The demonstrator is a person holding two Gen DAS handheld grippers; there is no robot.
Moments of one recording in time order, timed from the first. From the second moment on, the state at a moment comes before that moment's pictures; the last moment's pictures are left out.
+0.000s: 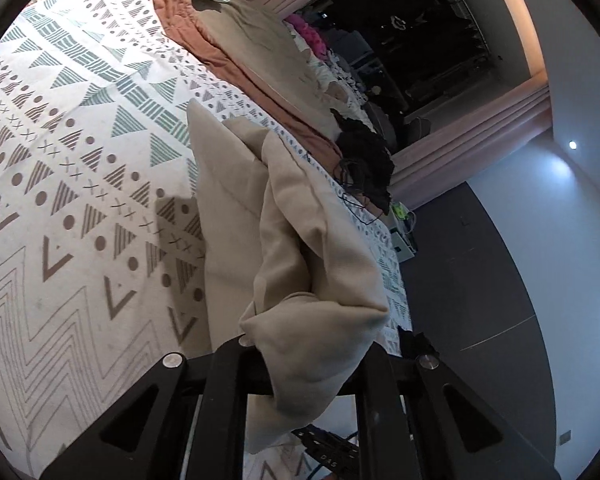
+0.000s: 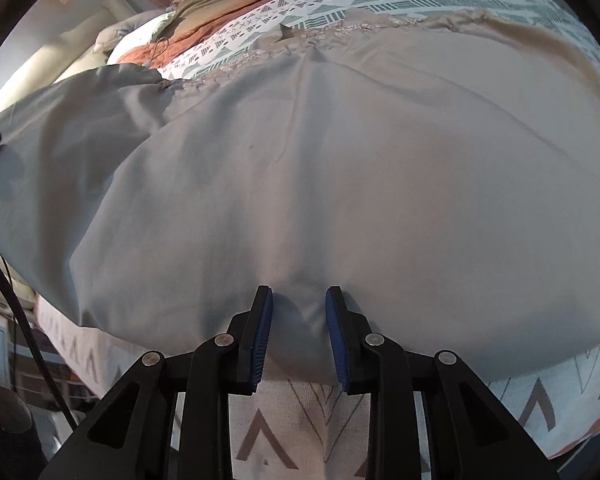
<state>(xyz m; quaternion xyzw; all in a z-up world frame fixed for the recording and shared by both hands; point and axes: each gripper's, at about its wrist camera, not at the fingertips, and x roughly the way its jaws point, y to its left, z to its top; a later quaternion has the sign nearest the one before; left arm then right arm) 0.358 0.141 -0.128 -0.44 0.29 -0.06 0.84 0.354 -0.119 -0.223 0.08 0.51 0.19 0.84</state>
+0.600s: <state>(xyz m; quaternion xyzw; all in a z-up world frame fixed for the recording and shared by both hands) 0.420 0.027 -0.064 -0.41 0.31 -0.16 0.84 0.332 -0.259 -0.174 0.22 0.42 0.19 0.86</state>
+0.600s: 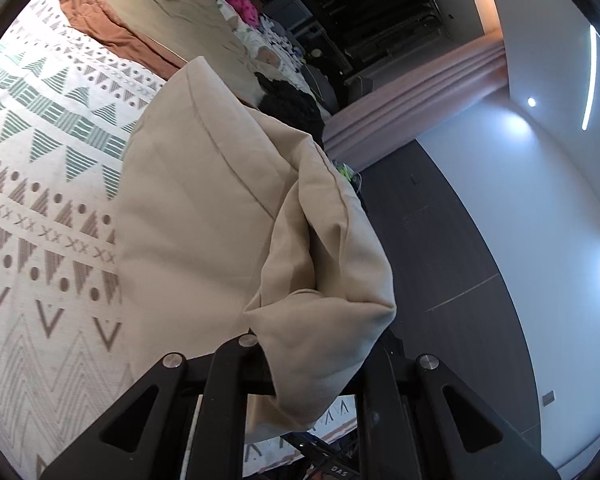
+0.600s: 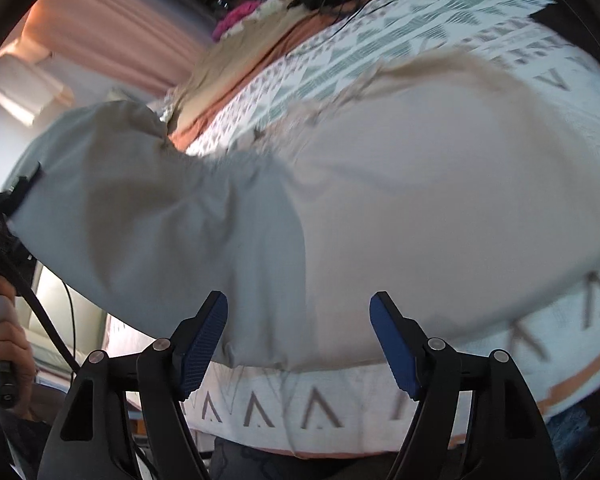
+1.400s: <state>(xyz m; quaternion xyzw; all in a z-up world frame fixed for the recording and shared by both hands) 0.510 -0.174 -0.126 -0.36 0.45 -0.23 0.78 0.262 -0.416 -0.179 0.31 0.39 0.09 0.86</state>
